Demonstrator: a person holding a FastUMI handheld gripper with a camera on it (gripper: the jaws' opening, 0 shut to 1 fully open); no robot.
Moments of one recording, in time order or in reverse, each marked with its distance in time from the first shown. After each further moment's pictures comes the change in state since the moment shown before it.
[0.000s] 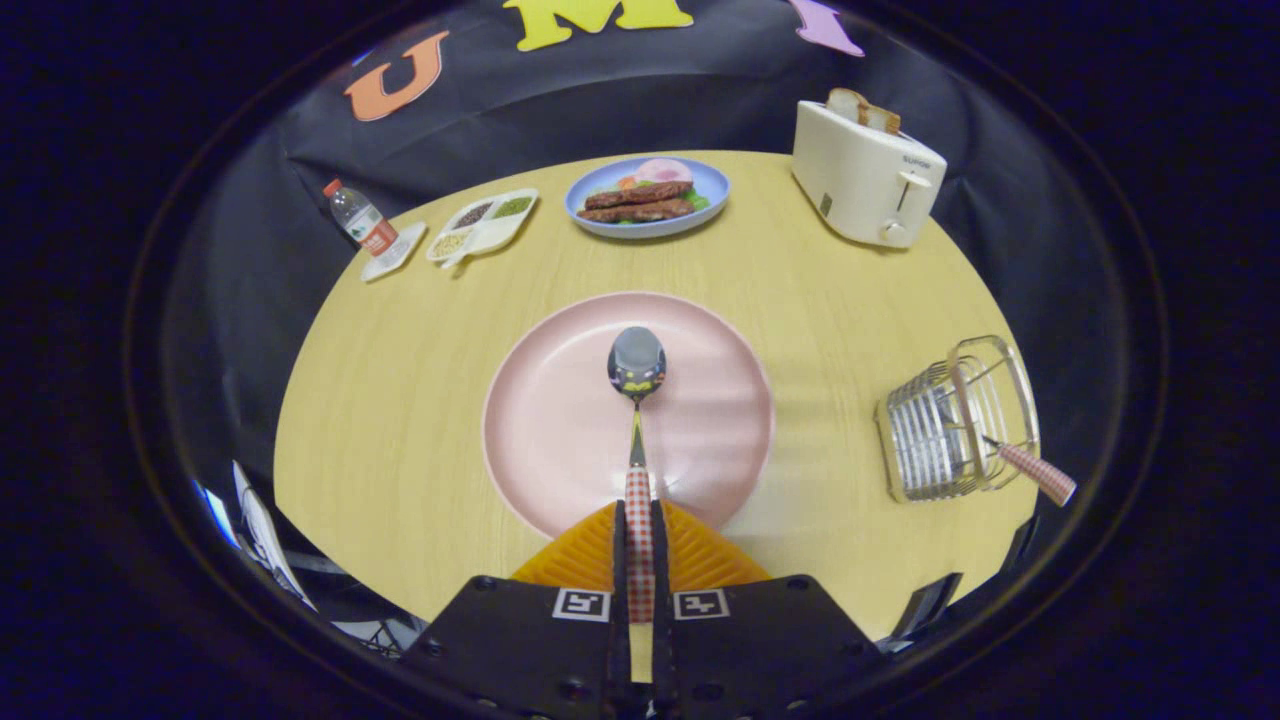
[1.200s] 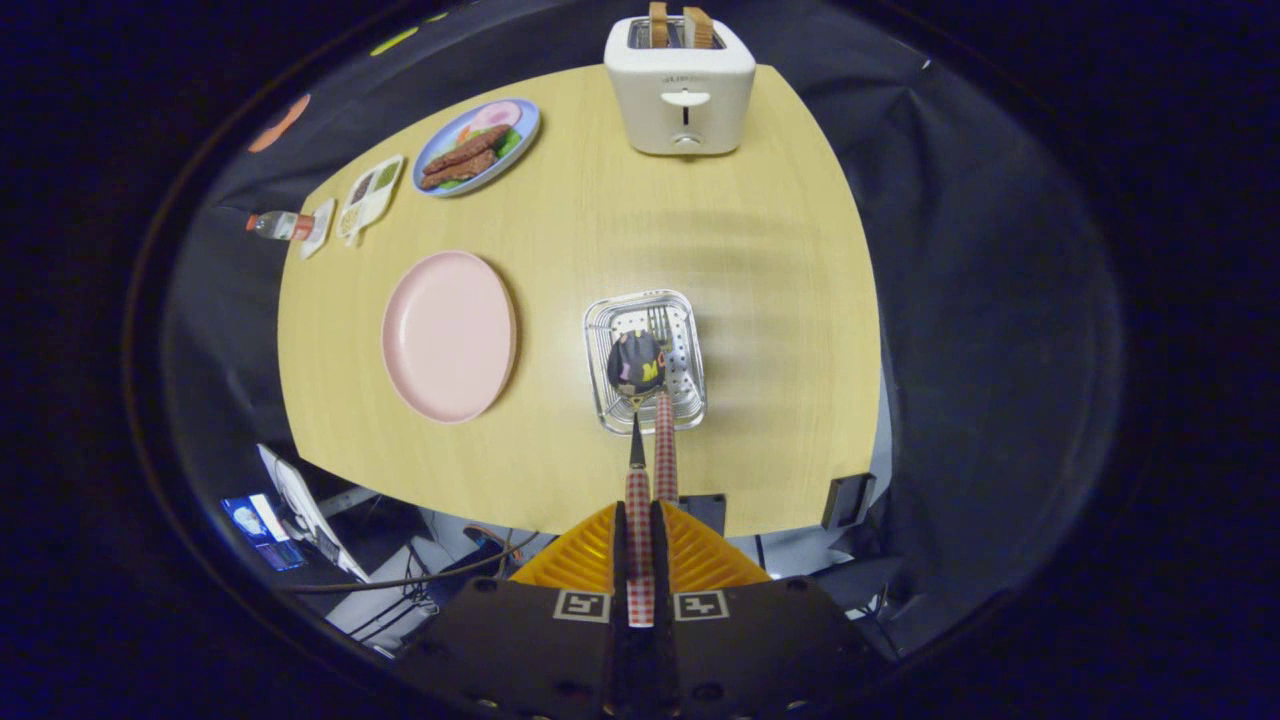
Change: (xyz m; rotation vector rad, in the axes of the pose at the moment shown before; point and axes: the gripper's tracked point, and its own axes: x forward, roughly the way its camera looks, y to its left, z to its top) arm -0.124 -0.191 0.013 0.081 0.561 -0.071
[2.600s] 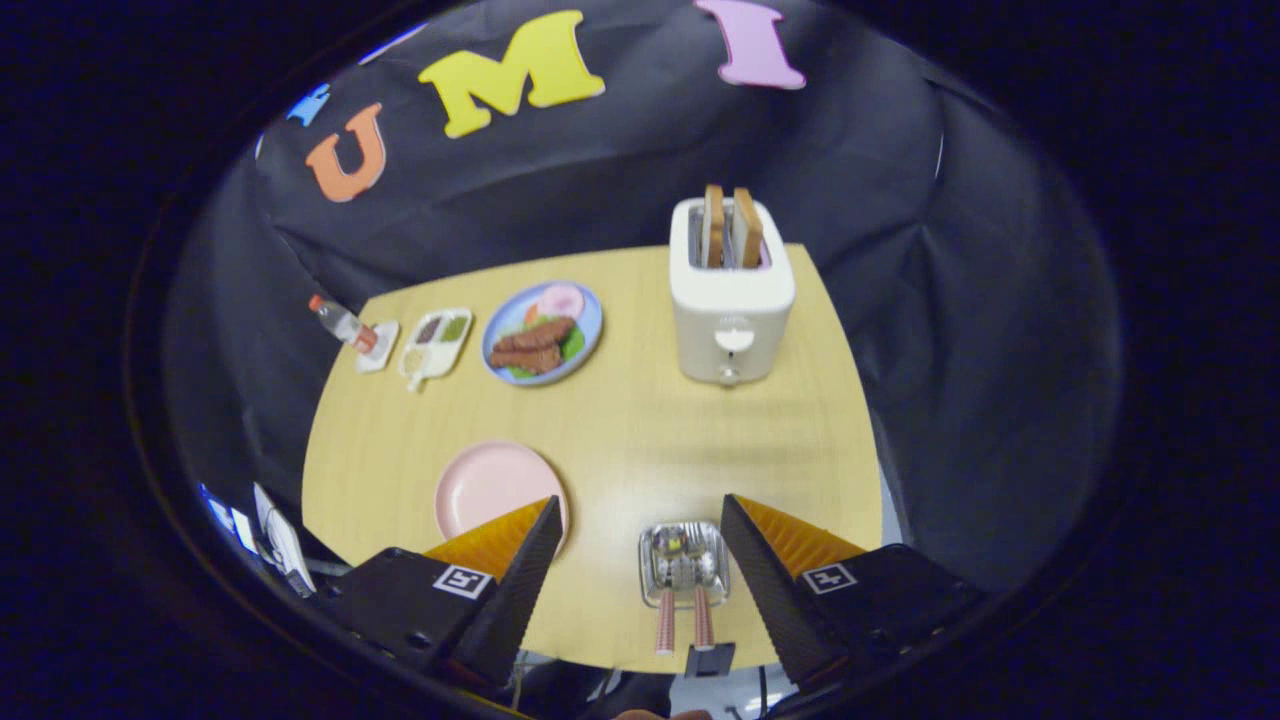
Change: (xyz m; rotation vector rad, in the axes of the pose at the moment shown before) arm -0.079 0.037 0.119 -0.090 -0.729 0.098
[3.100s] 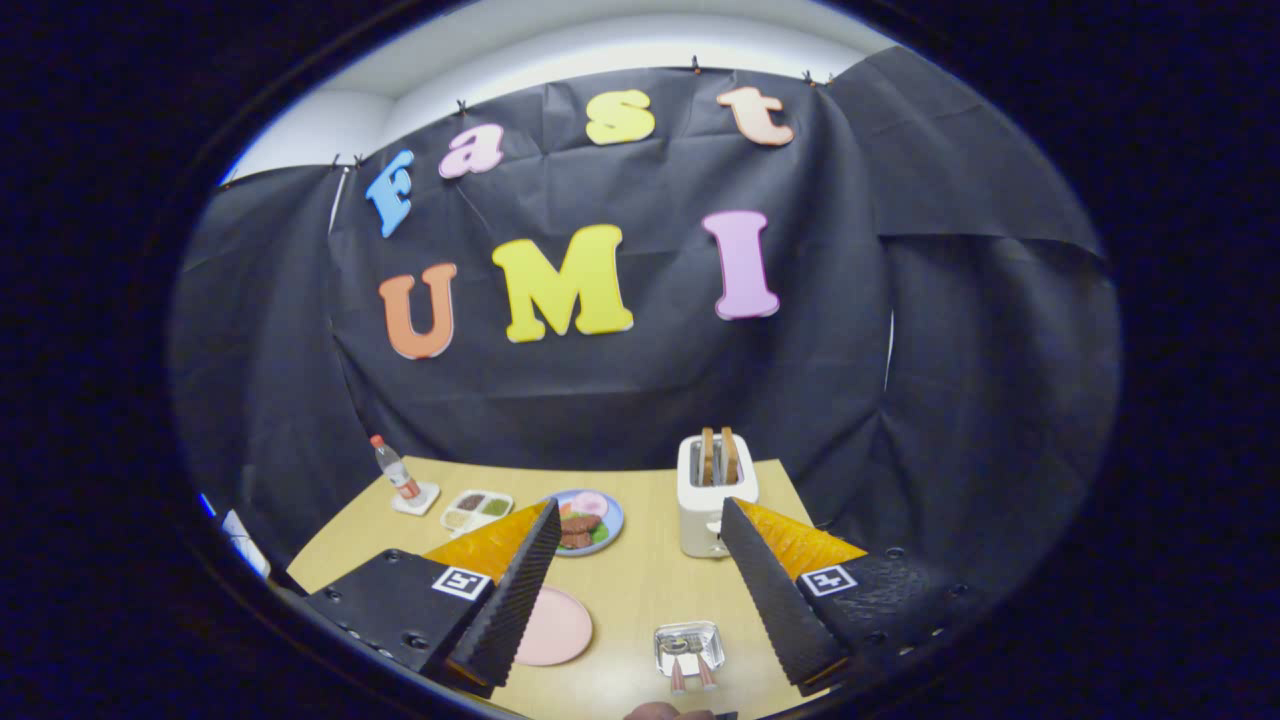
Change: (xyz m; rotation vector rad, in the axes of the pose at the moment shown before) arm -0.158 0.028 0.039 -0.023 -0.721 0.006
